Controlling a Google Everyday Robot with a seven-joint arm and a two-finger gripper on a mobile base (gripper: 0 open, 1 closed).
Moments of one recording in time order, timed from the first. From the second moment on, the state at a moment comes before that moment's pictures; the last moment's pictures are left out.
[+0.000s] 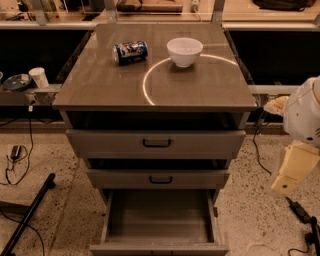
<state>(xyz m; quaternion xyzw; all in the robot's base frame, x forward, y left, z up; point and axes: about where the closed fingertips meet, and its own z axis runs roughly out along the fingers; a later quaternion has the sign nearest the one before) 0.395 -0.217 0.893 -0.59 0.79 0.02 0.16</state>
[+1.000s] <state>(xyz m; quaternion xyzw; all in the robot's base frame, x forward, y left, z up) 0.379 -0.200 0.843 -0.59 0.79 0.07 0.15</state>
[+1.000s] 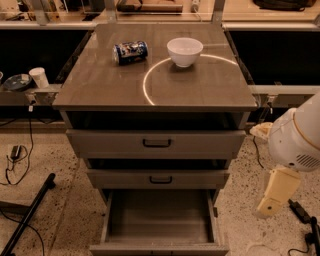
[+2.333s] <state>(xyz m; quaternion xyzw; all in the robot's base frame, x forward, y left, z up) 0.357 -0.184 0.790 -0.59 0.79 0.07 0.15</state>
